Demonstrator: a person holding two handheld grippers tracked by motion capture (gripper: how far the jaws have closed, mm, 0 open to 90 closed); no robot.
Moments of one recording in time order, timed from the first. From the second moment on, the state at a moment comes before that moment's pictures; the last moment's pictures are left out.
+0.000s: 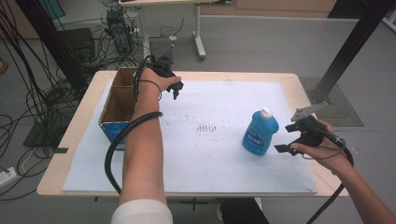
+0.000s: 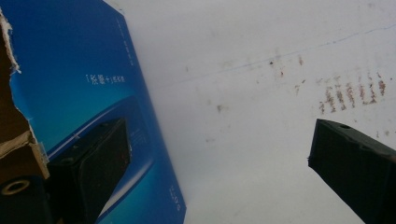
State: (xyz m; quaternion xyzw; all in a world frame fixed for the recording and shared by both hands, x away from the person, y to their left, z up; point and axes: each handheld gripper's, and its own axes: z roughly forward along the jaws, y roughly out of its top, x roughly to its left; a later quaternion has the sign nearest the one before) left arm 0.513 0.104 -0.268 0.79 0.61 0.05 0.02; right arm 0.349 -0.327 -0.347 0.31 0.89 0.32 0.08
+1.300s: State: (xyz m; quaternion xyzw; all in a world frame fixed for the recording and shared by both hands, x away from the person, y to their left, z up) left arm 0.508 0.108 -0.270 0.79 0.61 0.05 0.02; right arm 0.348 -0.289 -0.389 0.31 0.84 0.42 0.14
